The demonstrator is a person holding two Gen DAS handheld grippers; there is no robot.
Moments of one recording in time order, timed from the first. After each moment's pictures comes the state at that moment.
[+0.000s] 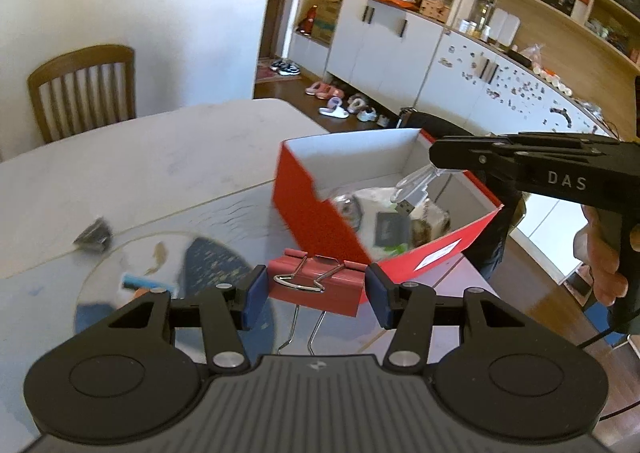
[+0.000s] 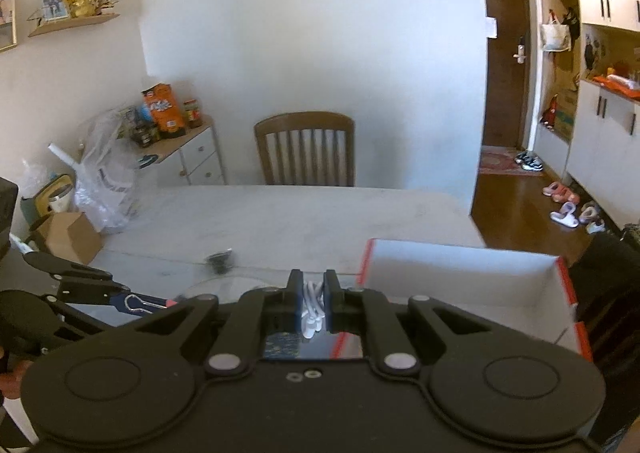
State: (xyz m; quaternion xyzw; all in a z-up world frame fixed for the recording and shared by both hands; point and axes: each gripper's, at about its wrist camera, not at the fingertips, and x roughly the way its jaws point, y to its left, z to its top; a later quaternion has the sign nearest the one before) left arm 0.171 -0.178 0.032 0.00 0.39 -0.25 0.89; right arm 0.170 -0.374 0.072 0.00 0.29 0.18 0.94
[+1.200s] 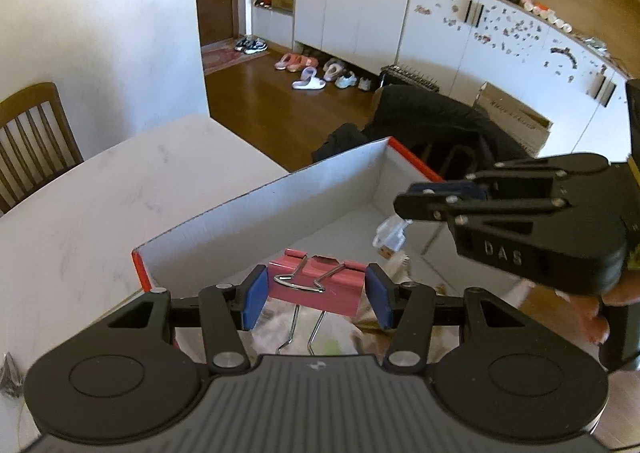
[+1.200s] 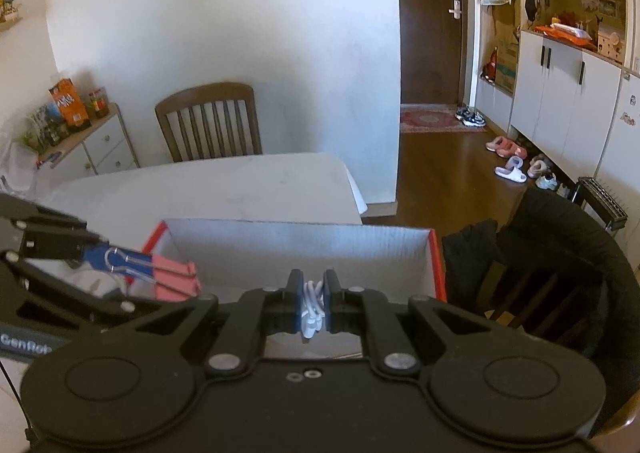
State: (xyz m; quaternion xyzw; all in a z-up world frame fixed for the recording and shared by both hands) left arm 0.313 -0.374 -0.004 0.09 0.42 -0.27 0.86; right arm 0.280 -0.518 -0.010 0.03 0.35 0.10 0.93
